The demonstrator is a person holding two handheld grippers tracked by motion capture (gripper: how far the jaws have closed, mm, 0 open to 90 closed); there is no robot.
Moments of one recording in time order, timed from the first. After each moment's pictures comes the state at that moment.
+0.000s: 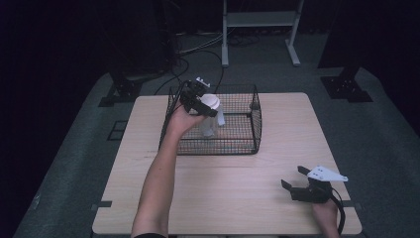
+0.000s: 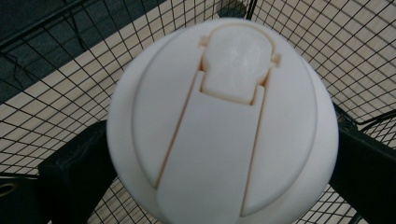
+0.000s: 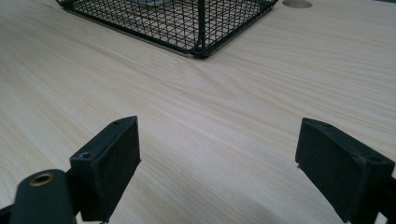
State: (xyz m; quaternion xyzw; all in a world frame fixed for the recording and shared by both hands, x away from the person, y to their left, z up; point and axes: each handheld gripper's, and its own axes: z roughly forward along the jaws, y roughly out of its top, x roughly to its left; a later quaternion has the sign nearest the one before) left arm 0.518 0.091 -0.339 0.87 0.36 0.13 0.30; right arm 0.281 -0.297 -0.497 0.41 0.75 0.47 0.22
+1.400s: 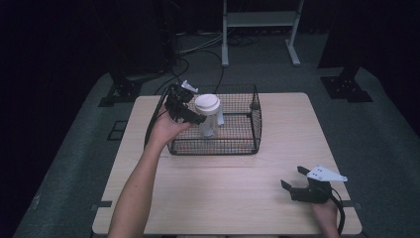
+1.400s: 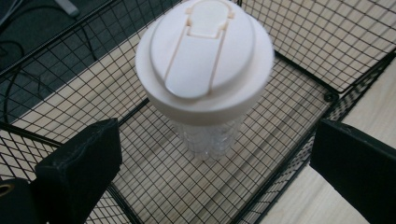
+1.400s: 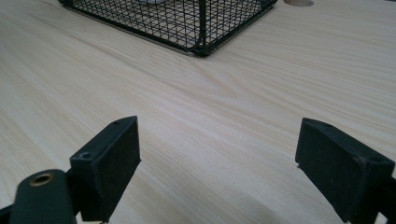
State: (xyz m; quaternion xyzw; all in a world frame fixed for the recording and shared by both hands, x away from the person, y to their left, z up) left arm 0.465 0.126 -0.316 0.88 0.32 0.17 0.32; right arm 0.280 -0.296 -0.497 0.41 0.76 0.46 0.22
